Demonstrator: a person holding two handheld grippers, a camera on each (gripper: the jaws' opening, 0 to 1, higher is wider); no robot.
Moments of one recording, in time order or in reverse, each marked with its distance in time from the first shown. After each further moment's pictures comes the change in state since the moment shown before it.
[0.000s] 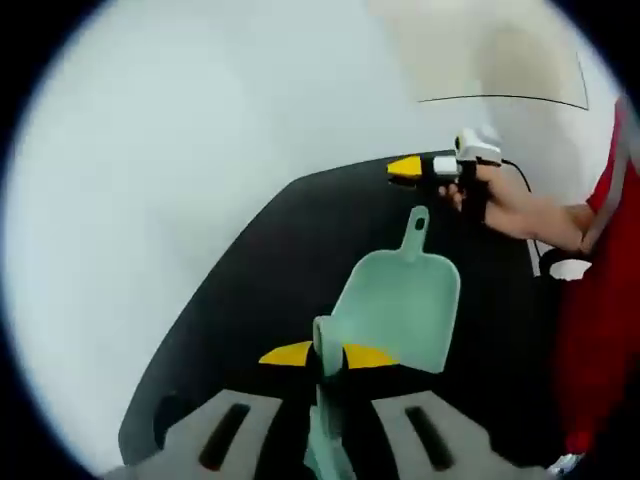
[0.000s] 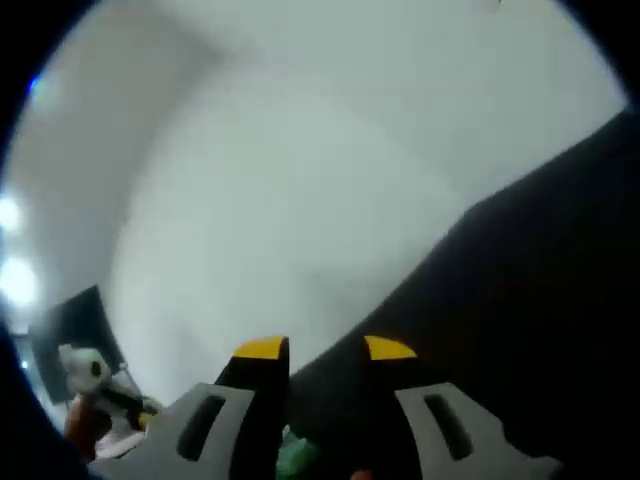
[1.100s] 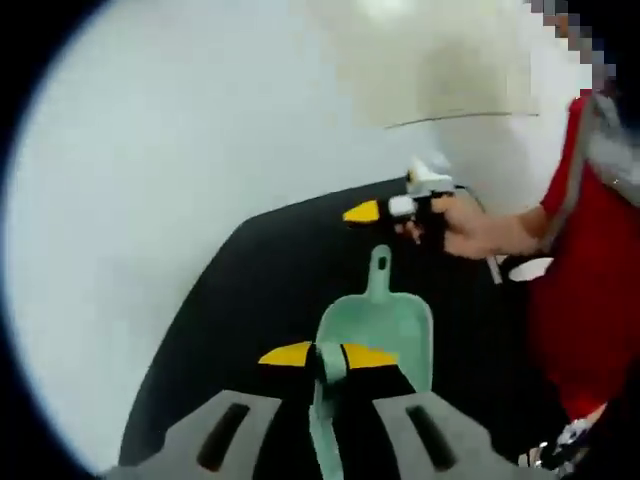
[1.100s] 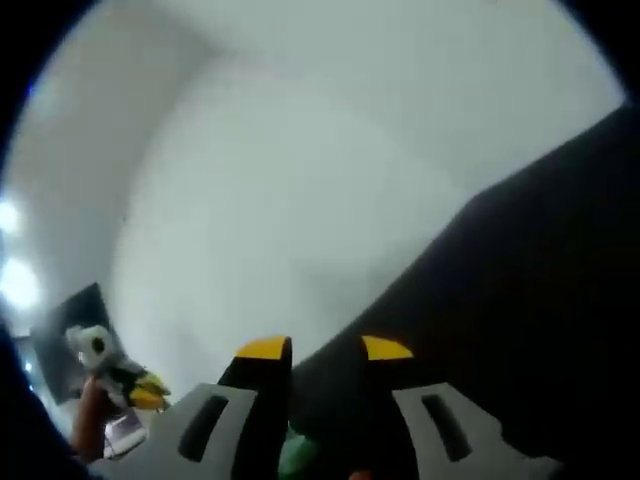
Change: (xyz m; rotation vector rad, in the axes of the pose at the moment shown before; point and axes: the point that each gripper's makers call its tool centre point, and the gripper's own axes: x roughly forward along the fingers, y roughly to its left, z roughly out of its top) left arm 0.005 -0.019 0.037 0.157 -0.176 -0.351; right arm -0.001 0.002 -0.008 0.009 0.038 0.012
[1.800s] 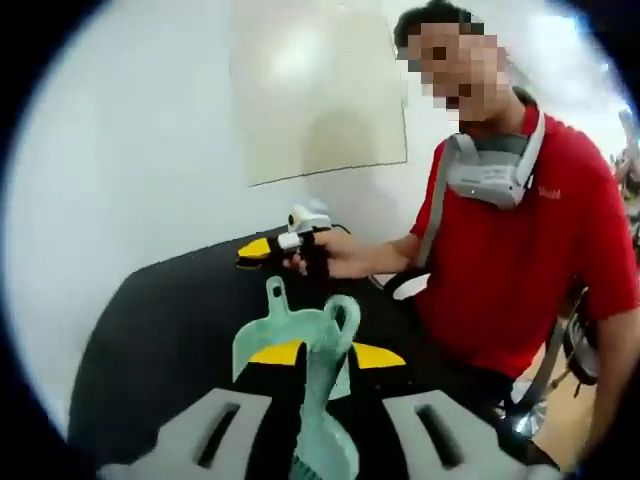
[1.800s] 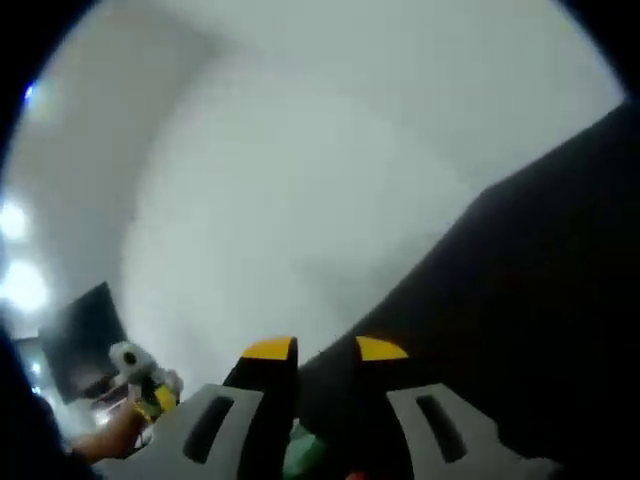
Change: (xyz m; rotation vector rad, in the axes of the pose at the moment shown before) left arm -0.022 -0.039 -0.016 -0.022 -0.245 -0.590; right arm 0.003 0.006 -0.001 0.018 0.015 0.043
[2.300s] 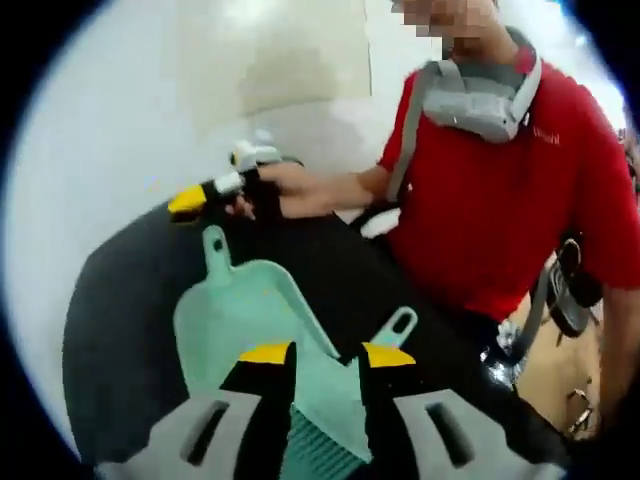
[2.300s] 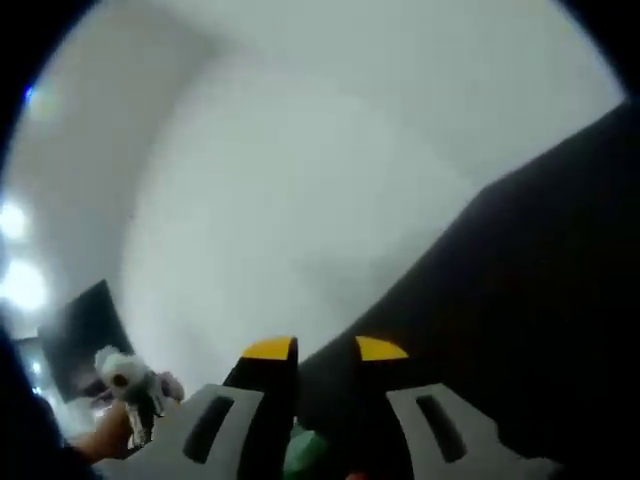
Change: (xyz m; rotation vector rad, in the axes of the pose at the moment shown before) left arm 0.055 -0.042 -0.059 0.197 0.453 -0.104; right arm 0.001 -0.001 -0.003 0.002 0.014 -0.003
